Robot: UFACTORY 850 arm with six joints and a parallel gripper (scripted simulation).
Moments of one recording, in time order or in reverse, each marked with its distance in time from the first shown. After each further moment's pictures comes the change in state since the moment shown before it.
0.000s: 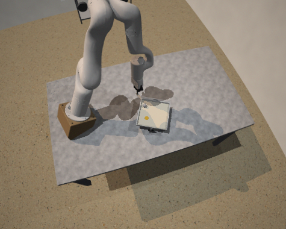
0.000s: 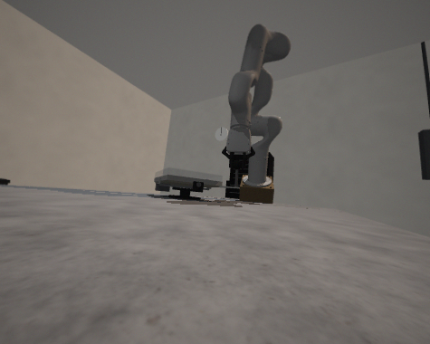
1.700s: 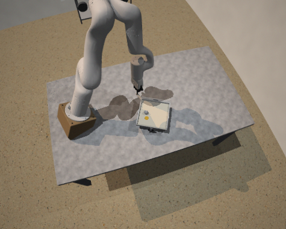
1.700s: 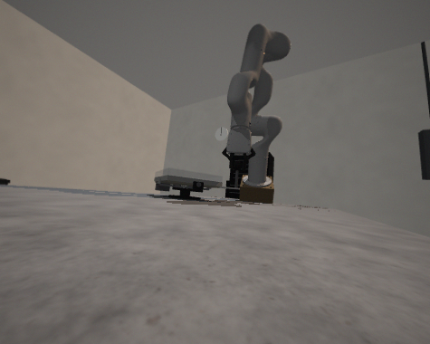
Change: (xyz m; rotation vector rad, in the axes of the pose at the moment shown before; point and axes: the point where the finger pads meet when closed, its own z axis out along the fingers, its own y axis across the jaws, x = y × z) arm 0.001 -0.002 0.004 -0.001 0.002 0.000
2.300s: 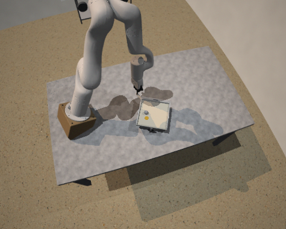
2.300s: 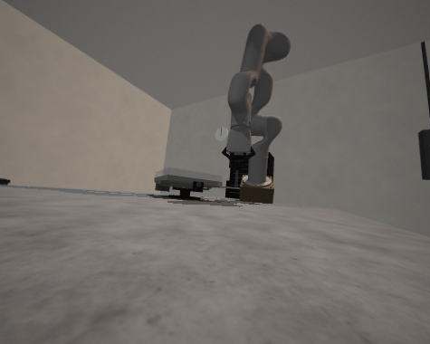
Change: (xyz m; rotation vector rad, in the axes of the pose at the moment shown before) arm -0.001 0.001 -0.002 0.000 -0.001 0.000
